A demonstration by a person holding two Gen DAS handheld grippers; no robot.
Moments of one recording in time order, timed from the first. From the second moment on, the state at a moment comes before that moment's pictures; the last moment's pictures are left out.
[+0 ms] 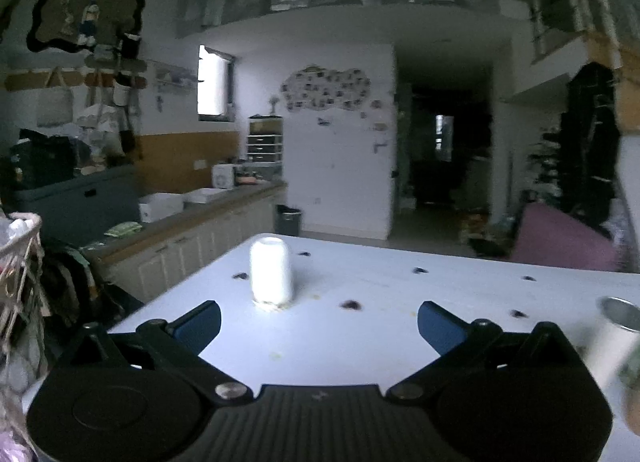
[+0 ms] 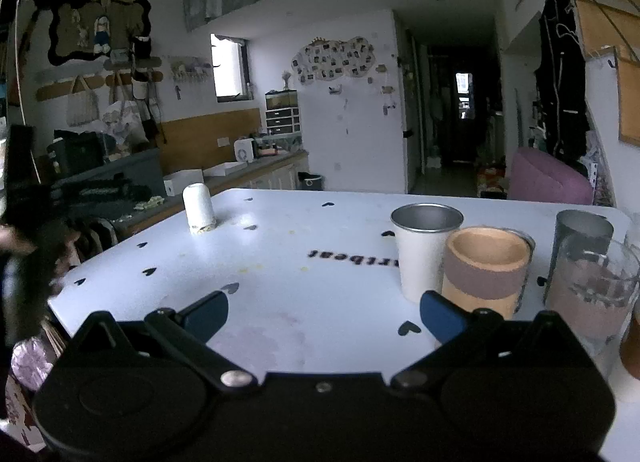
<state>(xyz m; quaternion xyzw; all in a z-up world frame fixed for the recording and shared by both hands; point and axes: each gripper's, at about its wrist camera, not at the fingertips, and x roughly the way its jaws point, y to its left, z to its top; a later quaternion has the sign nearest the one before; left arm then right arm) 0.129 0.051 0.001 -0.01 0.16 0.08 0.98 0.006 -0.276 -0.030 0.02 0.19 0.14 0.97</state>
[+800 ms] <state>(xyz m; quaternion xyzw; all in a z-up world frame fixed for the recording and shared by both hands) 0.355 0.137 -0.020 -0.02 0.27 0.12 0.95 0.041 -0.300 -0.064 0.04 0.23 0.10 0.97</state>
